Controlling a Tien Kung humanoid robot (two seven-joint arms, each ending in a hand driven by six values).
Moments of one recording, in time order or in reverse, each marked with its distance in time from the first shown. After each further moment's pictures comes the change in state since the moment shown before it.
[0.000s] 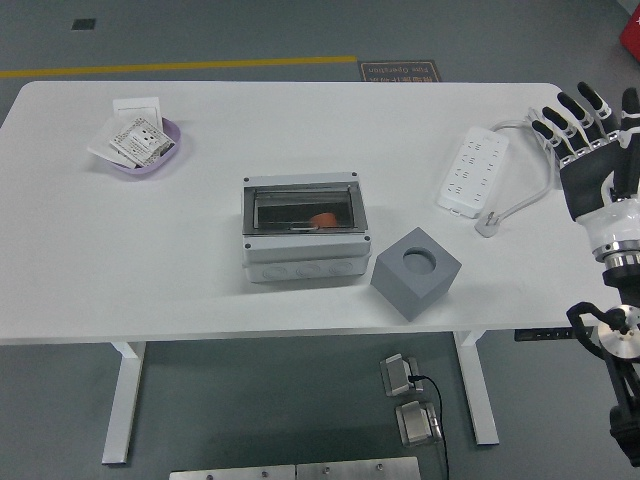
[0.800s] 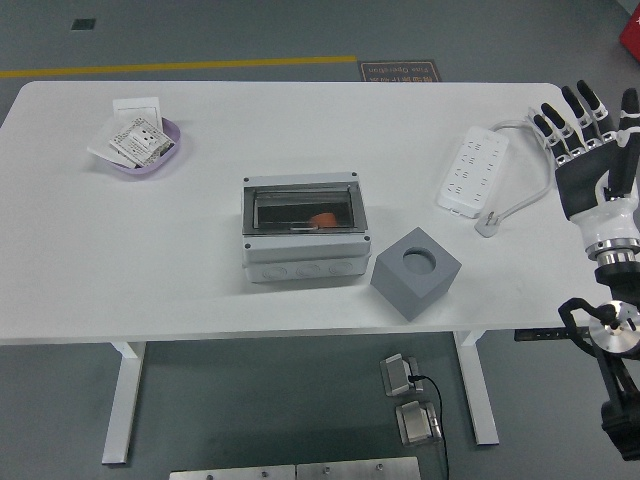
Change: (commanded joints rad) left arm 0.000 -0.004 0.009 0.000 -0.027 0.008 -0.008; right arm 0.034 0.015 -0.021 -0.065 0.019 -0.012 0.013
